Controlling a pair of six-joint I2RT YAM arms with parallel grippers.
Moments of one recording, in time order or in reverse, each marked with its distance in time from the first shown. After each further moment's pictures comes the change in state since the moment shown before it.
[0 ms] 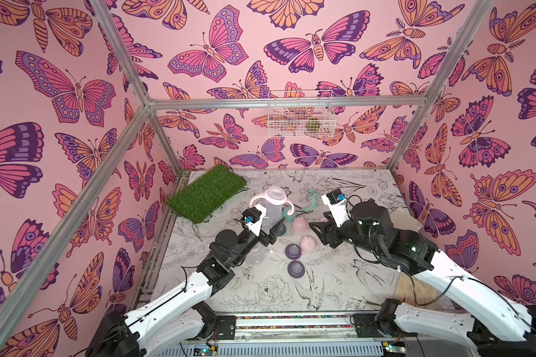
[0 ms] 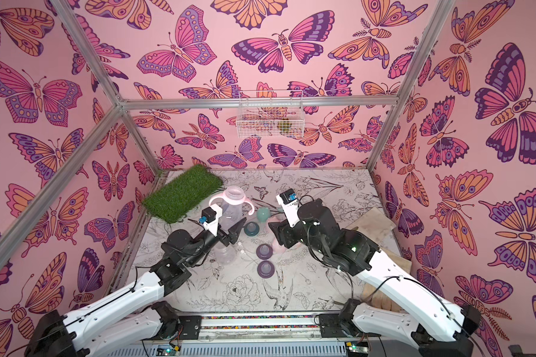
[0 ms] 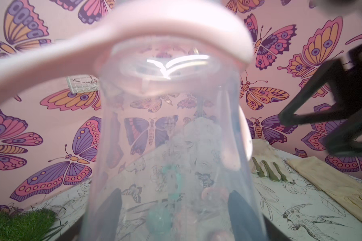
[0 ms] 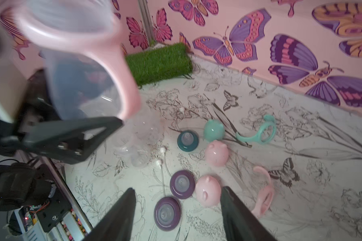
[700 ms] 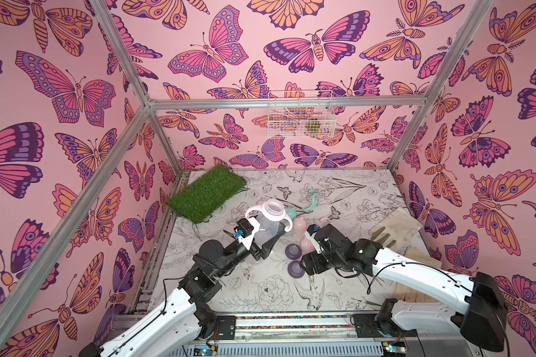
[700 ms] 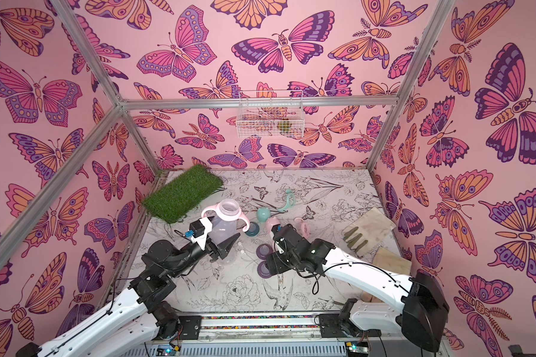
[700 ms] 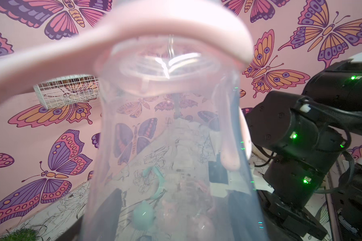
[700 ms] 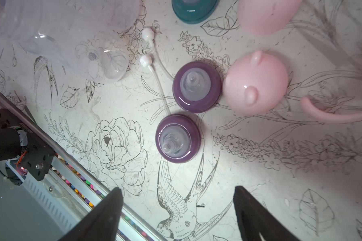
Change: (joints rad) left arm 0.003 -0.220 -0.026 -0.214 0.168 0.021; right arm 0.076 0.188 -0.307 0.033 -0.145 0.299
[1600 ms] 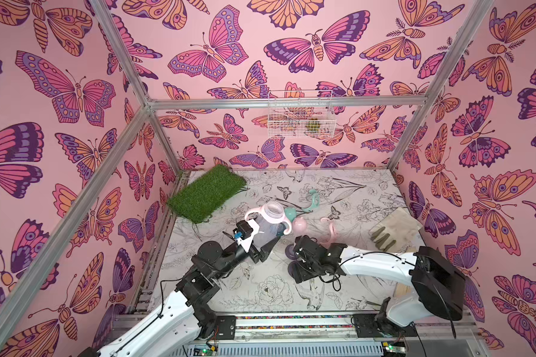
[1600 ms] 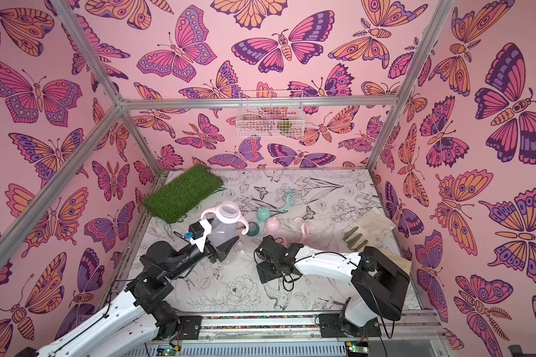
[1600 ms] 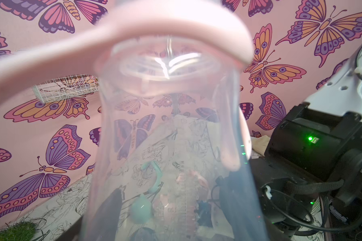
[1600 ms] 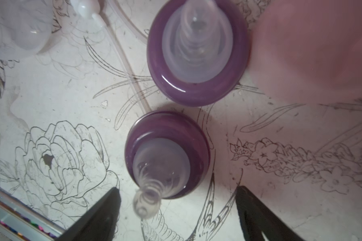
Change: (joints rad) left arm 0.000 -0.037 0.000 -0.064 0.003 0.001; right arm 0.083 0.315 0.007 0.104 0.076 0.100
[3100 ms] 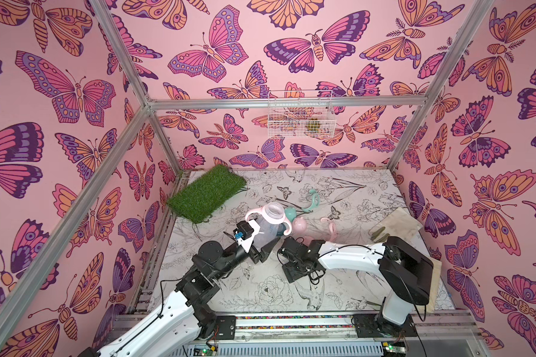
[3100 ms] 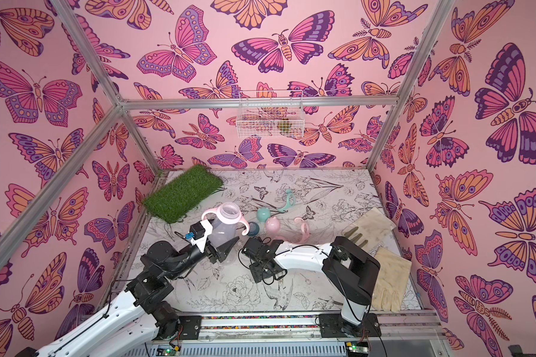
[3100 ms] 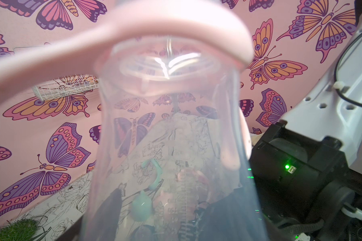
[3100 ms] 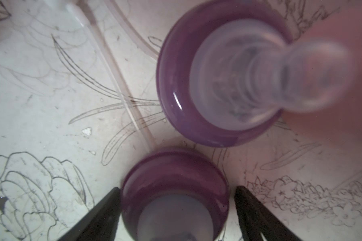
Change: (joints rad) left arm 0.000 0.000 0.000 -0.012 0.000 0.010; right arm 0.047 0.215 0.177 -0.092 0.093 -0.027
